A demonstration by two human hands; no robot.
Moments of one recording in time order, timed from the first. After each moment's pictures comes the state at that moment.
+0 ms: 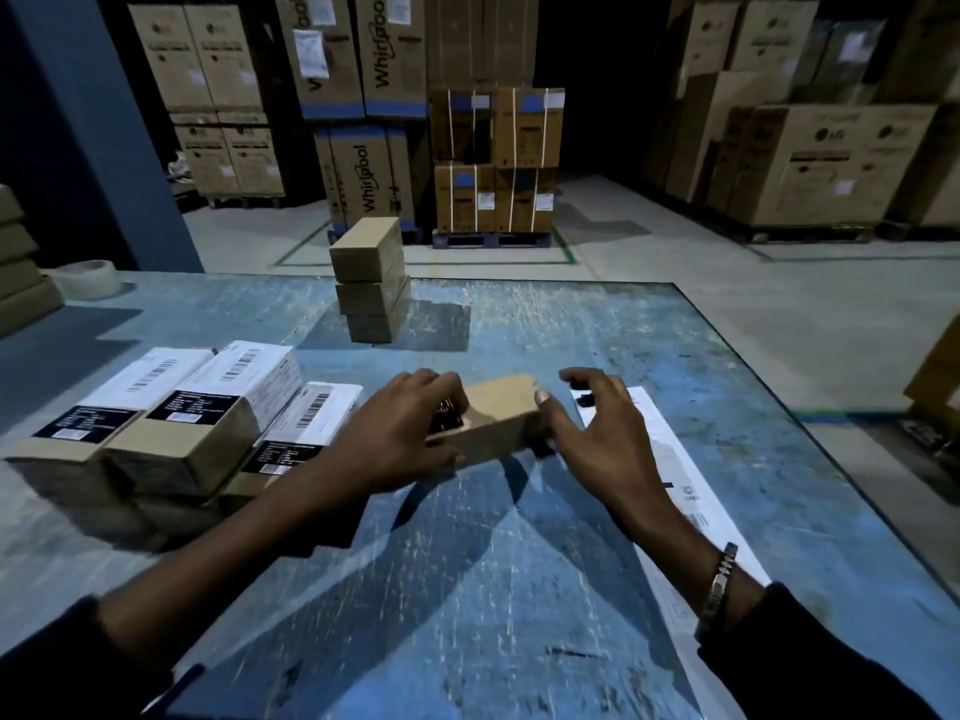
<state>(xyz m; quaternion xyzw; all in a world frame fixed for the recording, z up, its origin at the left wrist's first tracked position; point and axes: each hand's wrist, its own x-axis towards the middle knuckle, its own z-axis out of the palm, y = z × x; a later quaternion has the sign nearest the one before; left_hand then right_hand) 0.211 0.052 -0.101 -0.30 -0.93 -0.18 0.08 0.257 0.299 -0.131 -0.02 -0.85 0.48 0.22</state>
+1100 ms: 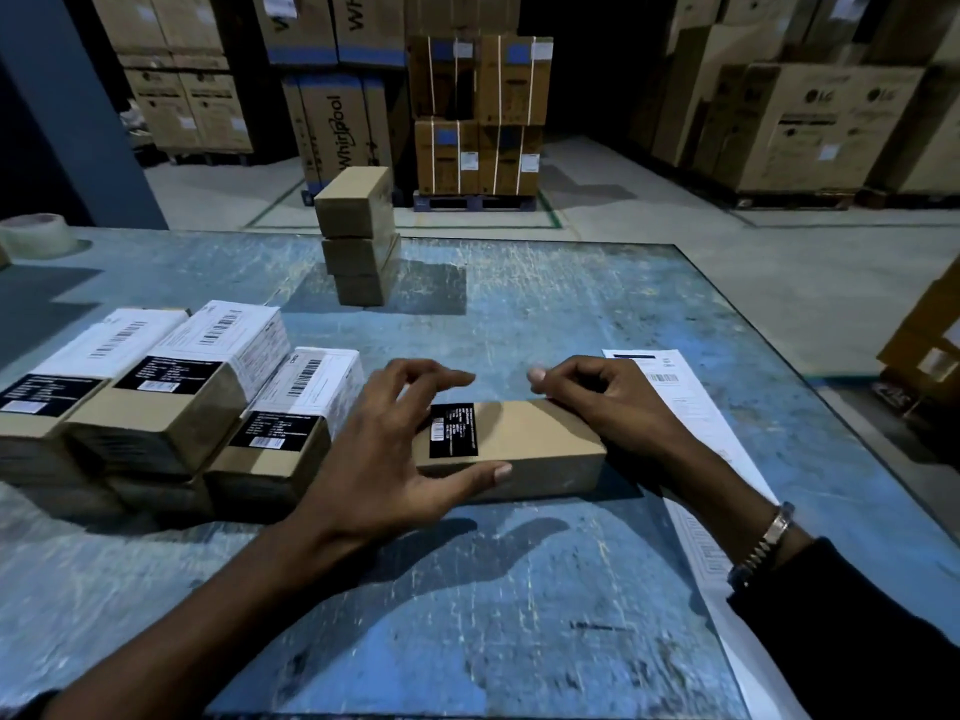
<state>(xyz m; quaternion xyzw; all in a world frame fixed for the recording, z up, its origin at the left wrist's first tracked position) 0.270 0.039 -0.126 -0.30 -0.88 -0.33 0.19 0.257 0.303 -0.121 0.00 -0.79 0.61 0.04</state>
